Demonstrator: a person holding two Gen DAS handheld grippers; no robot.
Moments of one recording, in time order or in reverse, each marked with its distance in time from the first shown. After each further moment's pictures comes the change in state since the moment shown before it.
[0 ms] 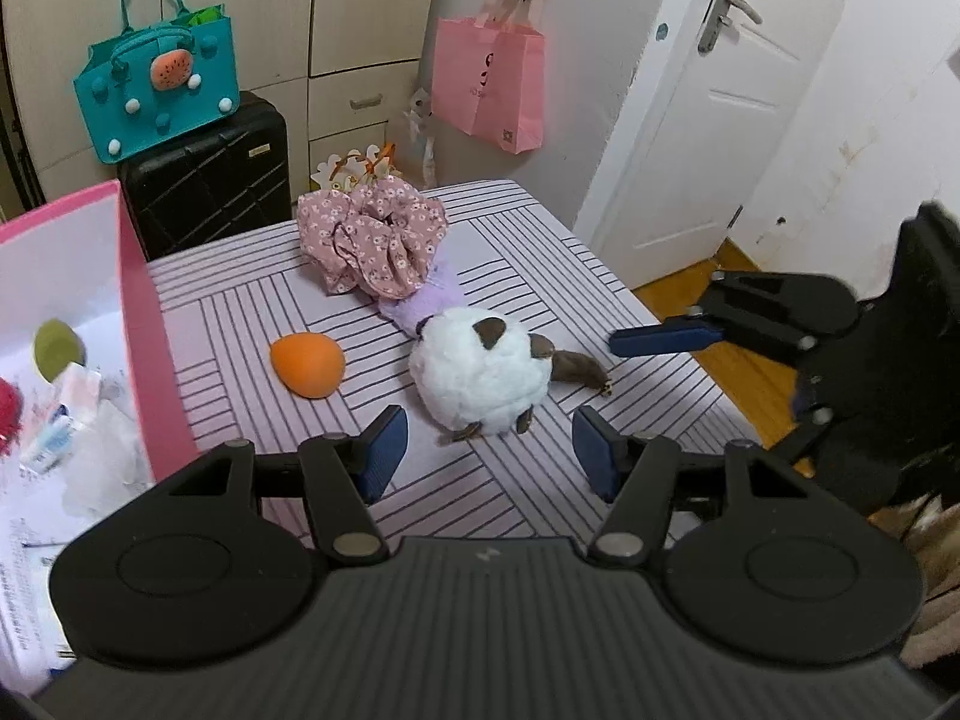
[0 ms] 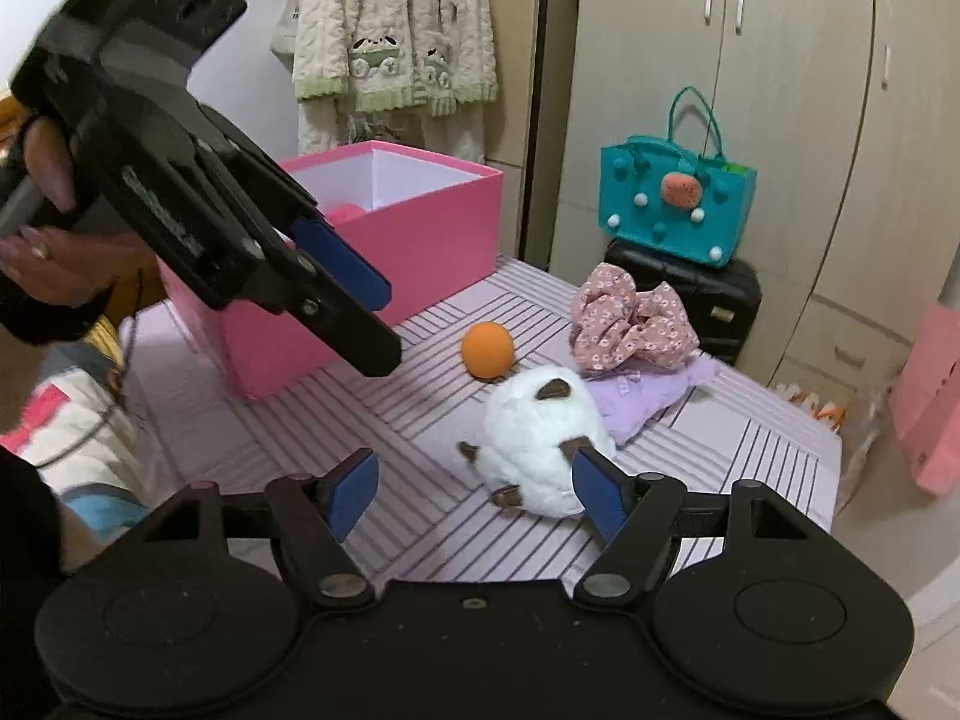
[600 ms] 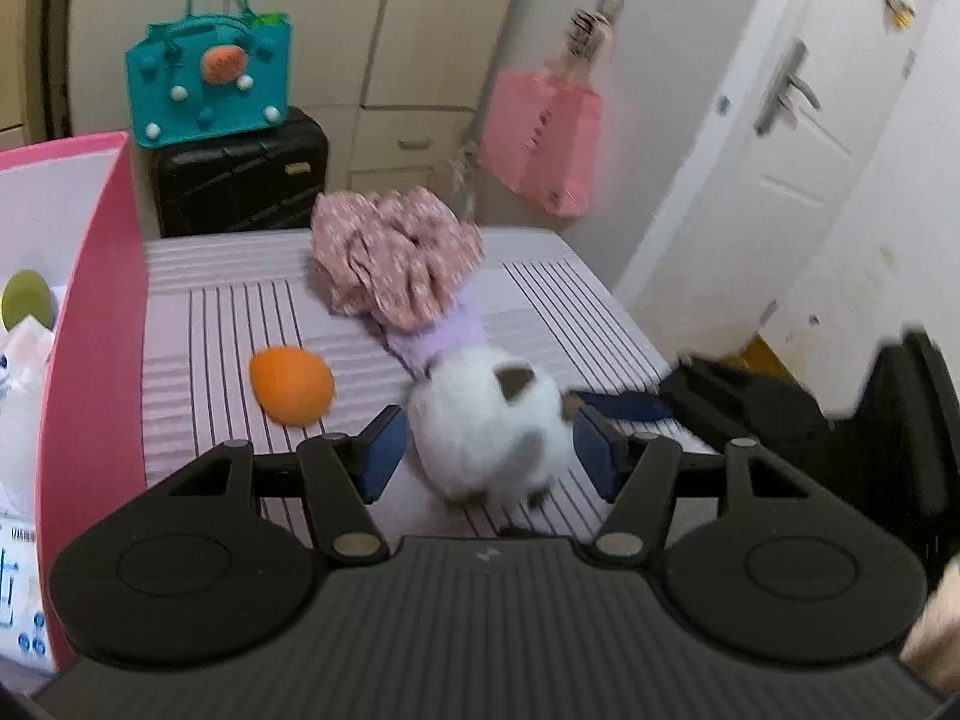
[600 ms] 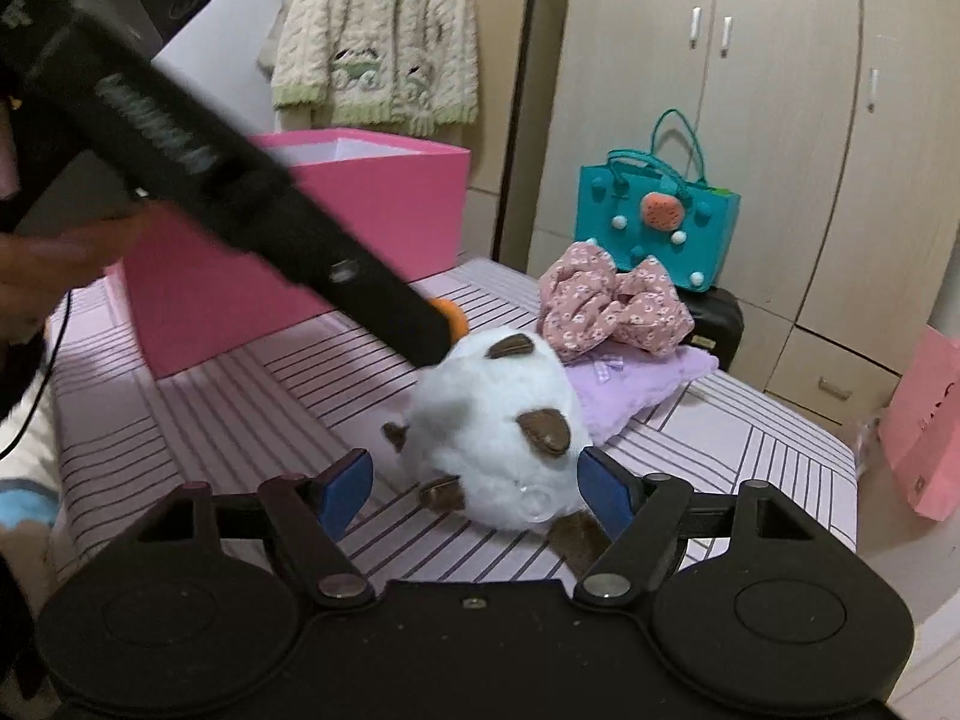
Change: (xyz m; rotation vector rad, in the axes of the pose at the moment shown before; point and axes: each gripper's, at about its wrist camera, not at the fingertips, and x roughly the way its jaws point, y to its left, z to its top) left arm 0.048 0.006 -0.009 -0.138 -0.165 0.060; right arm 0.055 -0.016 -0.037 -0.037 -0.102 -0.061
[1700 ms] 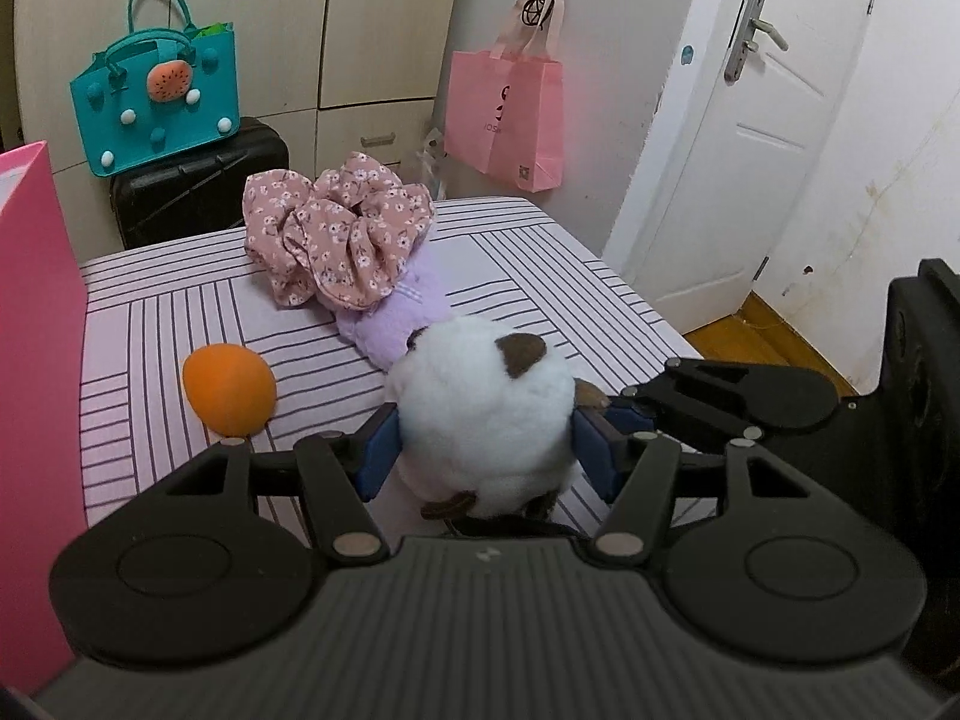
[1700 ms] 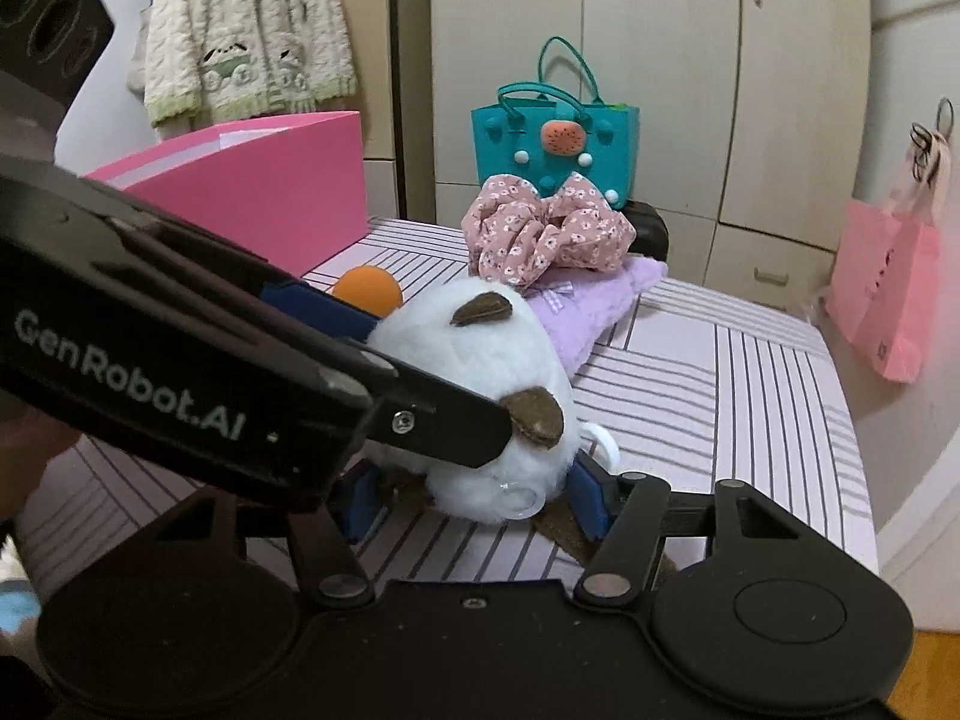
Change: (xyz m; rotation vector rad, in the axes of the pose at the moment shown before) left arm 0.032 -0.017 -0.021 0.128 0.024 -0.029; right arm 0.023 0.003 -0.002 0.243 0.079 -0.140
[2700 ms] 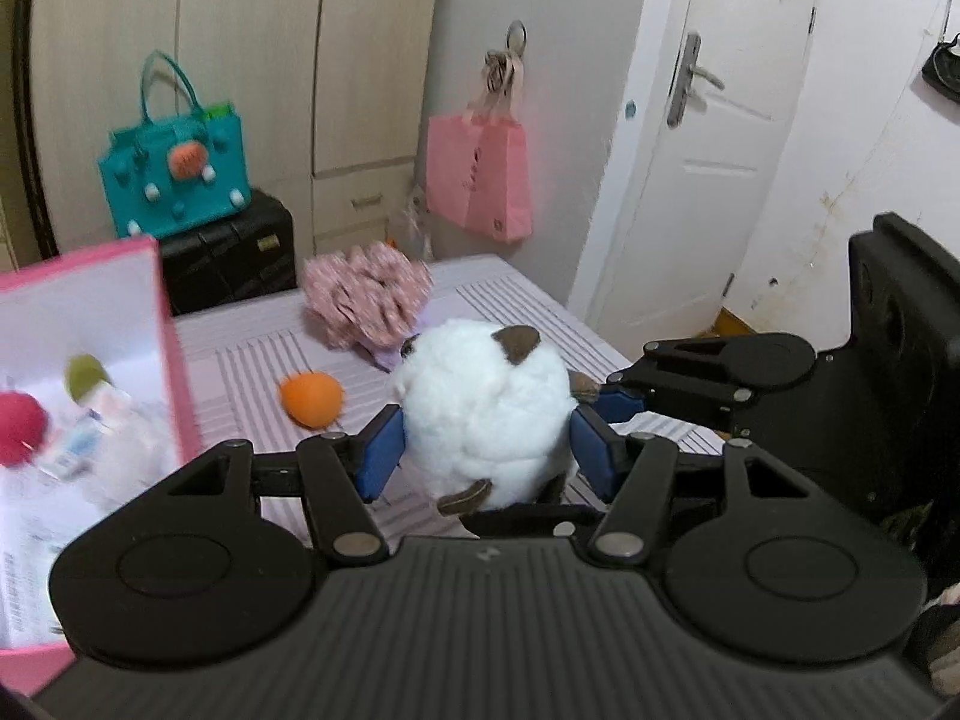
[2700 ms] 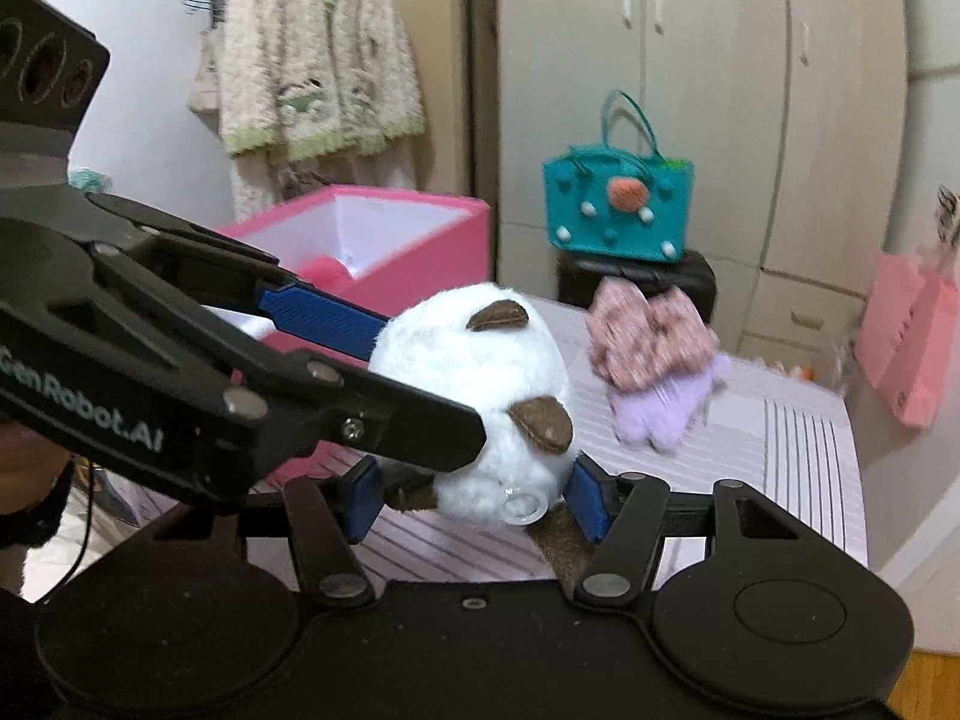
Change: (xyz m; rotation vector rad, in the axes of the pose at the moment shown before) left arm -0.135 0.001 -0.007 0.082 -0.108 -0.024; right arm -0.081 0.069 0.035 -0.036 -0.039 0.078
